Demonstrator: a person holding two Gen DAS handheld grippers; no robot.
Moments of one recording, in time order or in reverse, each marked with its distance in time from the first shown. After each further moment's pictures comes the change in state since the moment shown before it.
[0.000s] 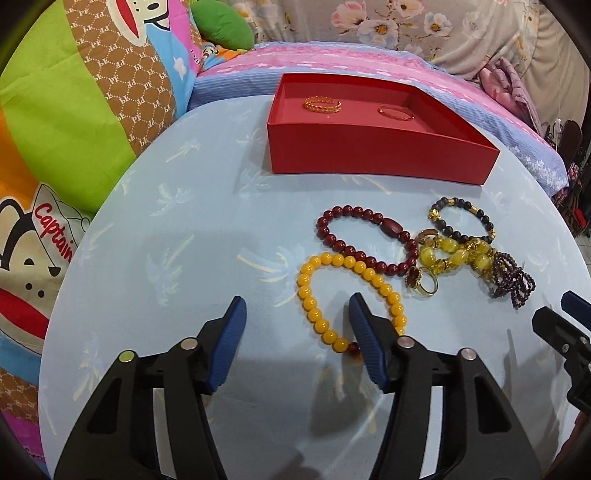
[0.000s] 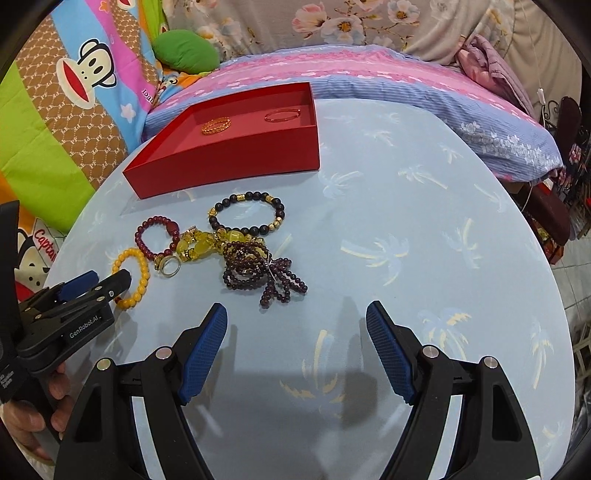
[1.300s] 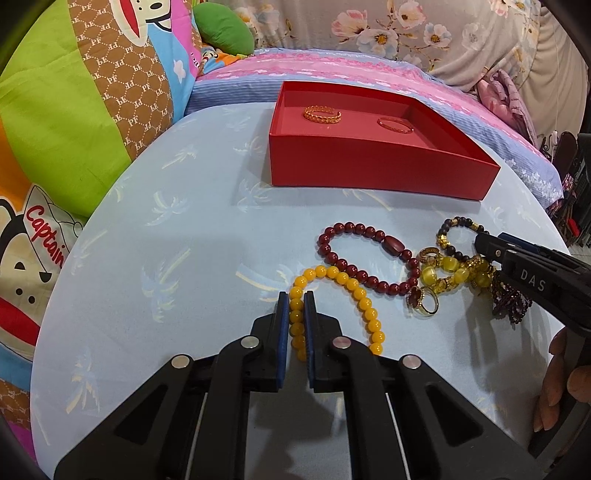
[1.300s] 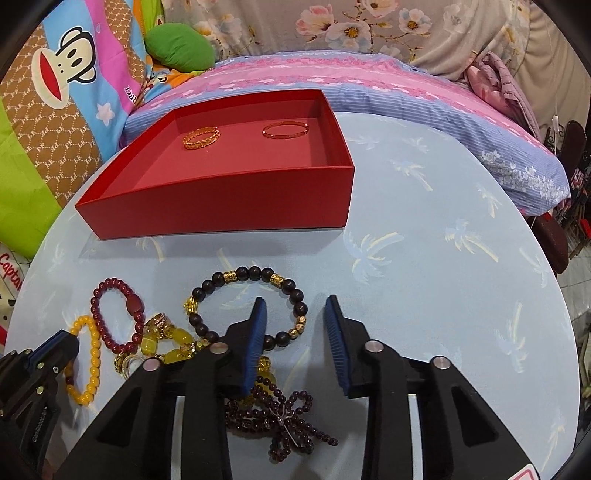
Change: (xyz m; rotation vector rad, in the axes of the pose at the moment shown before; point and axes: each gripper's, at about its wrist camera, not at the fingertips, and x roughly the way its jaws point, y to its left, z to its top) left arm 0.006 0.006 0.008 -0.024 -0.026 -0.032; right arm 0.068 0.023 0.059 -0.040 -0.025 -0.064
